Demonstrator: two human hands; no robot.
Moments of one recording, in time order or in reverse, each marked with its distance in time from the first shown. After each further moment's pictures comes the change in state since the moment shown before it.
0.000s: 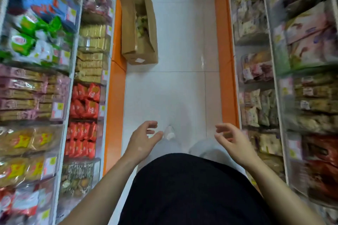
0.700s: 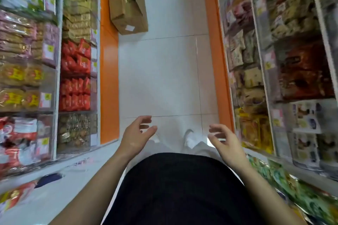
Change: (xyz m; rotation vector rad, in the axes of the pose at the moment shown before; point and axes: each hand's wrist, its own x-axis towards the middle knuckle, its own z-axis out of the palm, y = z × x) left_hand -0.240 -0.157 0.114 0.022 -0.022 0.048; right_hand -0.280 0.186 0.090 0.176 0.063 0.038
